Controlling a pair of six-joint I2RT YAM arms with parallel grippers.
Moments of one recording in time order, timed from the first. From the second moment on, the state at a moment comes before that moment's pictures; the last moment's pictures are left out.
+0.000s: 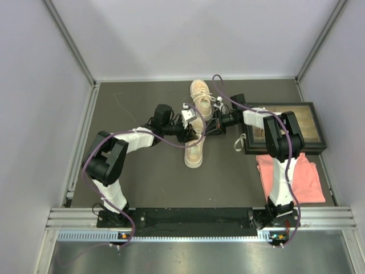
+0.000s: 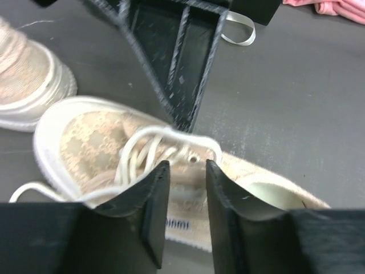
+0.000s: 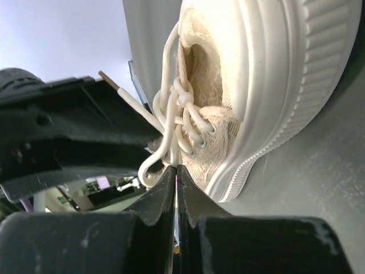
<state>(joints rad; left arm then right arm) -0.49 1.79 1.00 0.26 0.77 0.29 0.27 2.10 1.34 -0.25 -1.11 0.57</state>
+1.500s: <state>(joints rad) -0.29 2.06 1.43 -0.37 0.51 0.82 0.27 1.99 1.43 -0.63 -0.89 0.23</state>
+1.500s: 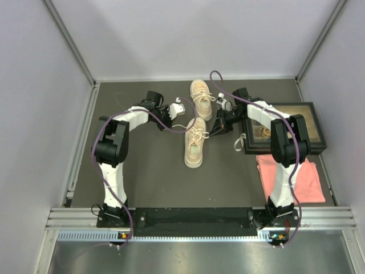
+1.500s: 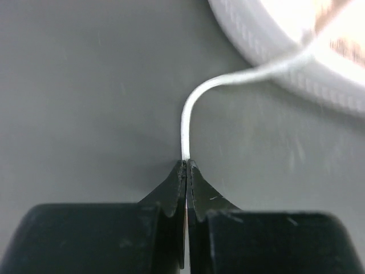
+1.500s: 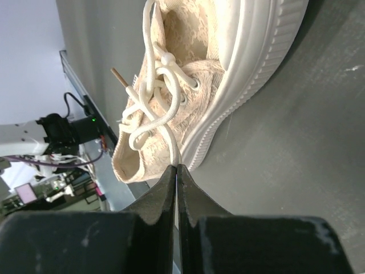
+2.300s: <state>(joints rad) -0.16 1.43 1.15 -0.67 0.87 0.92 0.20 1.91 1.50 -0.69 -0.78 0.14</state>
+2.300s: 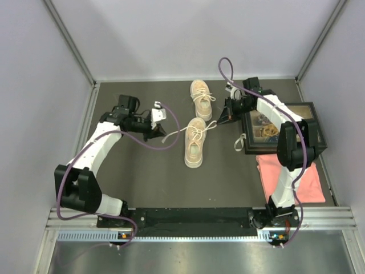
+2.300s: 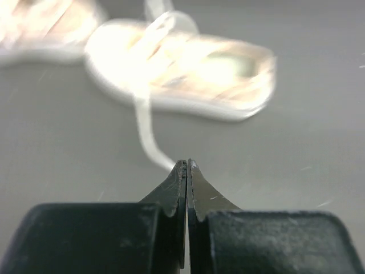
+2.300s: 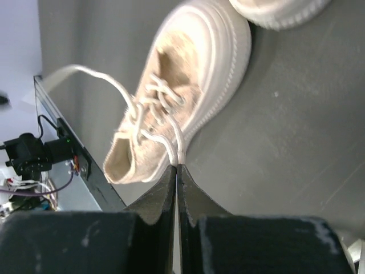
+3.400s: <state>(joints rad) -0.43 1.60 0.89 -0.29 0.47 0.62 0.35 1.92 1.58 -0.65 -0.81 0.06</state>
